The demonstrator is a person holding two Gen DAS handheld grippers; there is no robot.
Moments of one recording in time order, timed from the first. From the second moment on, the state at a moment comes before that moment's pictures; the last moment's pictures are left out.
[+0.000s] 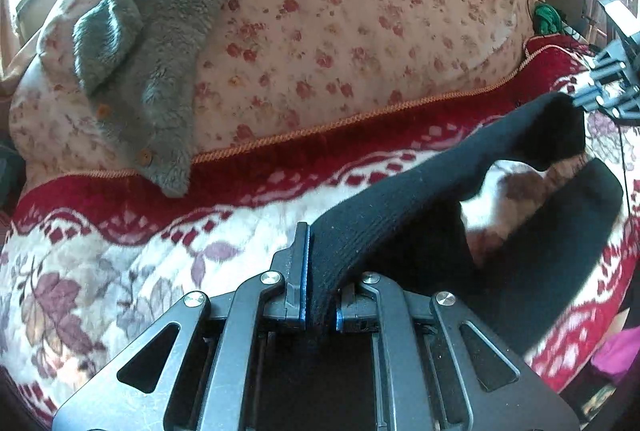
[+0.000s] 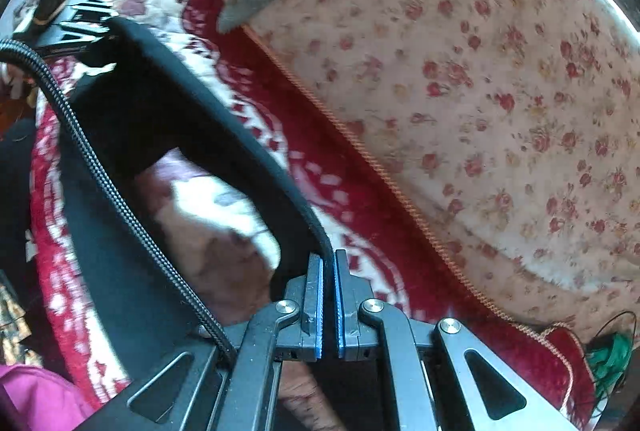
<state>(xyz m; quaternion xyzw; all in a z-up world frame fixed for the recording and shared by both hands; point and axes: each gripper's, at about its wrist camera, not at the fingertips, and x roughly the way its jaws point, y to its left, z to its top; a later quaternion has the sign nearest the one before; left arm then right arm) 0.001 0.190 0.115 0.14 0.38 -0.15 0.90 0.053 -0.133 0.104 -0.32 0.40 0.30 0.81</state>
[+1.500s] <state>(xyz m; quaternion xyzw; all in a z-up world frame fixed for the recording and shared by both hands) -0.081 0.309 0.027 -0.26 0.48 0.01 0.84 -0.111 -0.322 0.005 0.30 0.41 0.14 0.85</state>
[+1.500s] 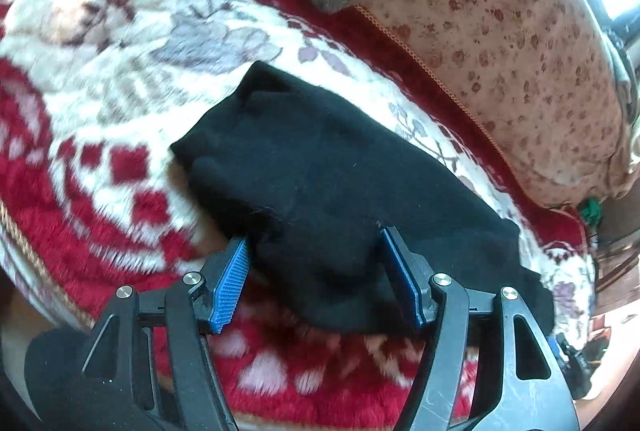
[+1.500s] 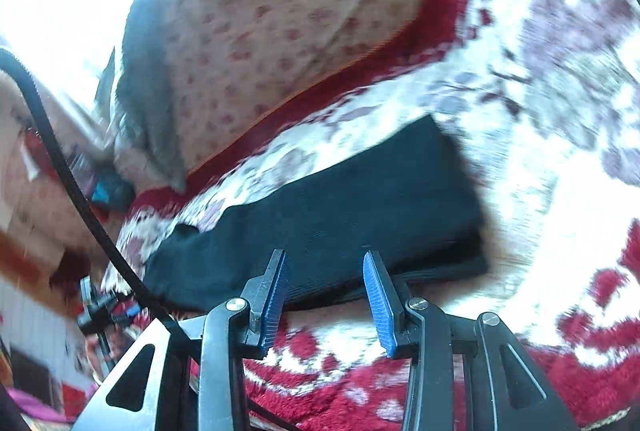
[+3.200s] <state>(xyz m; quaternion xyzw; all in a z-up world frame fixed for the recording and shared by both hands) -0.091 0.317 0.036 -0.25 0.46 0.07 0.85 0.061 -0.056 0.026 0.25 0.50 0.42 0.72</state>
